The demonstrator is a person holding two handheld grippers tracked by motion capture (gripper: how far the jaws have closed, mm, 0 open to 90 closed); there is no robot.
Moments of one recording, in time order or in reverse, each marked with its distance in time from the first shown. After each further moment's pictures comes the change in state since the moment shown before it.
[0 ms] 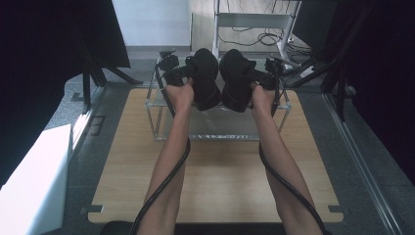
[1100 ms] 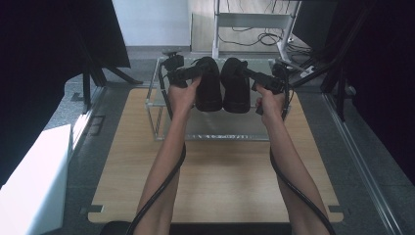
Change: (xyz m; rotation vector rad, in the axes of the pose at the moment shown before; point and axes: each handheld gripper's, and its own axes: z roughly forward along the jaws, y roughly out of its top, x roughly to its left) left arm -0.014 -0.009 -0.018 -0.007 -0.173 0.113; right arm -0.018 -0.004 -0.019 -0.030 0.246 -0.036
